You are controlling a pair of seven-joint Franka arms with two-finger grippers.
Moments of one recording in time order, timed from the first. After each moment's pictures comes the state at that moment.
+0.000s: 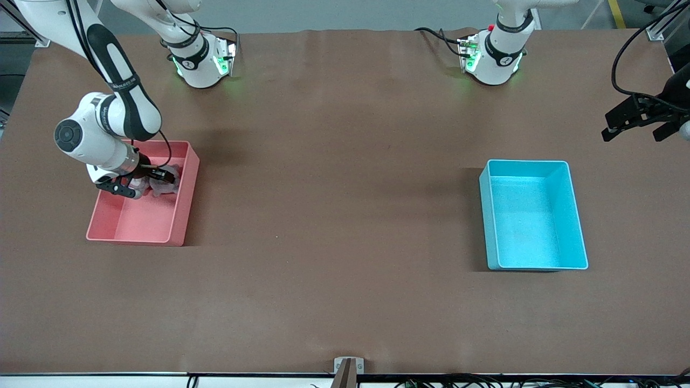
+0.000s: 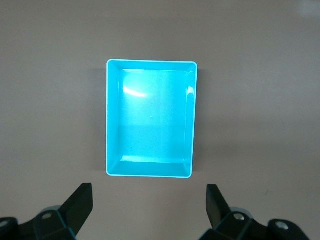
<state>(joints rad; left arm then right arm) -0.04 -0.03 0.01 -1.54 -0.02 1.57 -0.02 -0.05 0.19 -0.10 -2.48 0.10 2.54 0.07</state>
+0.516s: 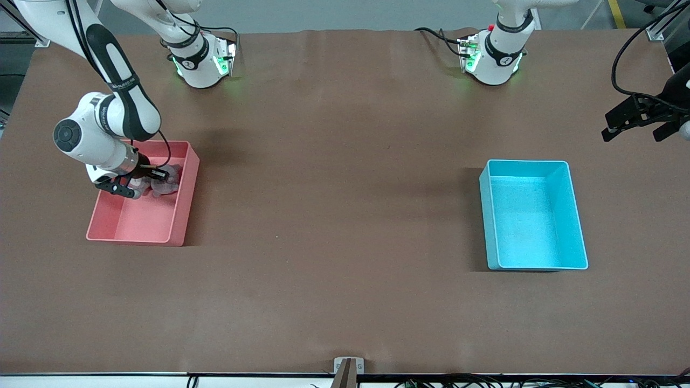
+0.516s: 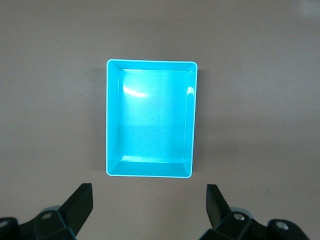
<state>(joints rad) -0.04 -0.03 0.01 -1.54 -0.02 1.57 -0.02 -0.05 0.19 -0.10 -2.48 0.10 2.54 0.07</state>
